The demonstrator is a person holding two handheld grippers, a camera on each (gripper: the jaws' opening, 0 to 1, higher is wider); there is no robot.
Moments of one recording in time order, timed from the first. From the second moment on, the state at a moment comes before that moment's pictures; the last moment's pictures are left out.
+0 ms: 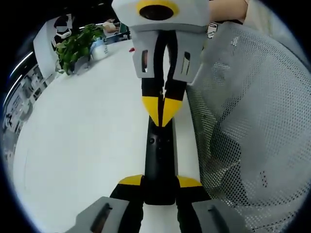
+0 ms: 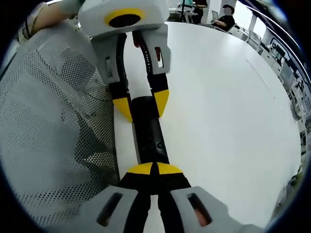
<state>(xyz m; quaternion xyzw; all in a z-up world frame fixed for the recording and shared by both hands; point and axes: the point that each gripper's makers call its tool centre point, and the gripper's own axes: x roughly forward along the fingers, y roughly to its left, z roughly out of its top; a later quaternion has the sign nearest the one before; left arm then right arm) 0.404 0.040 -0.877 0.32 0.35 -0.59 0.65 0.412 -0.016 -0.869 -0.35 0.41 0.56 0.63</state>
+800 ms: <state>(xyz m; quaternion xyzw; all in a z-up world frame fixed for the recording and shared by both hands) 0.404 0.041 -0.878 0.32 0.35 -0.60 0.65 0.412 -0.017 -0.870 -0.29 0.45 0.53 0.66</state>
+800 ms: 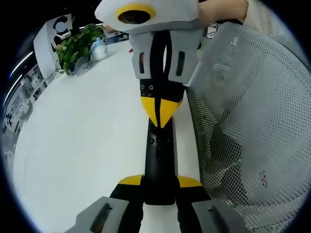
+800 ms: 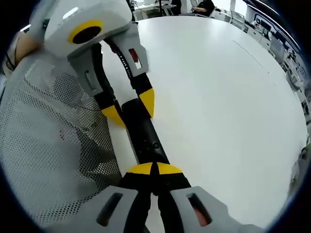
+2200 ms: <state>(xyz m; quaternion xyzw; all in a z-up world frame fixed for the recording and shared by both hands) 0.404 0.041 -0.877 0.32 0.35 -0.60 0.65 0.411 -0.004 -0.869 -0.33 0.42 0.55 0.64</state>
